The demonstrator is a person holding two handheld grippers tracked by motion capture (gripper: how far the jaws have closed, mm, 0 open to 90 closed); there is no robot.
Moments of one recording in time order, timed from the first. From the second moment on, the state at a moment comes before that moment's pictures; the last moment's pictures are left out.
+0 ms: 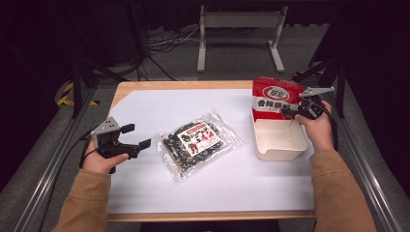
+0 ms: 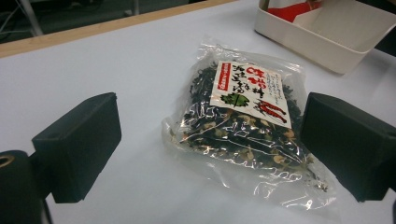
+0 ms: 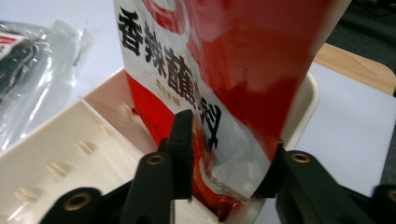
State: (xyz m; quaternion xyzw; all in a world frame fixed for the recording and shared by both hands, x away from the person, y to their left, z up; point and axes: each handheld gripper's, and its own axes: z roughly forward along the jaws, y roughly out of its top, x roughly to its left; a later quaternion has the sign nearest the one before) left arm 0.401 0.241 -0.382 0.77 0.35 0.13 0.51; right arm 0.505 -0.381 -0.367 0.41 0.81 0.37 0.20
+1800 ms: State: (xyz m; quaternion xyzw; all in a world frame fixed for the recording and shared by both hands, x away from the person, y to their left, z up) left arm 0.422 0.212 -0.381 0.83 0.31 0.10 0.46; right arm 0.368 -0.331 -0.333 0.31 0.81 0.46 0.19
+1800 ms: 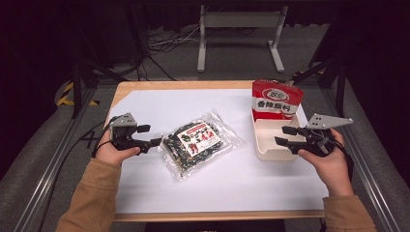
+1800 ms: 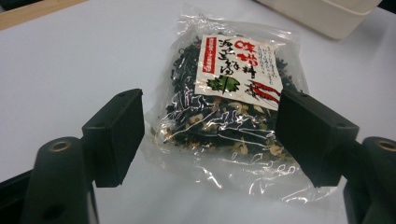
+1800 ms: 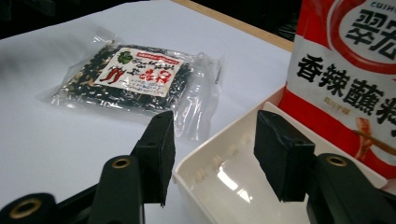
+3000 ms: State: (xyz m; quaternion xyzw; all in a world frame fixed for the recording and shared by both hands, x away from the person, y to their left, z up) left arm 0.485 0.177 -0.393 0.82 0.34 0.05 0.45; right arm 0.358 -0.283 -0.348 0.25 0.84 0.46 0.15
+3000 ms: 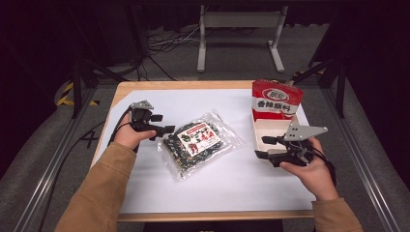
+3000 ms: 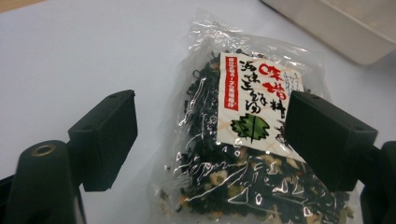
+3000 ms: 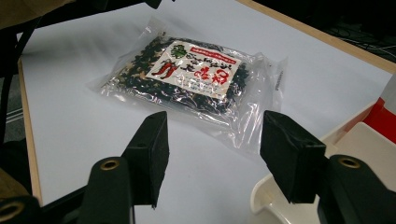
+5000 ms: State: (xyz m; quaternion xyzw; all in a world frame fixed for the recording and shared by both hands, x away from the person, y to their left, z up) left arm 0.516 0.118 -0.441 0.85 0.36 -0.06 0.39; right arm 0.352 -0.276 -0.347 0.25 0.84 0.45 0.17
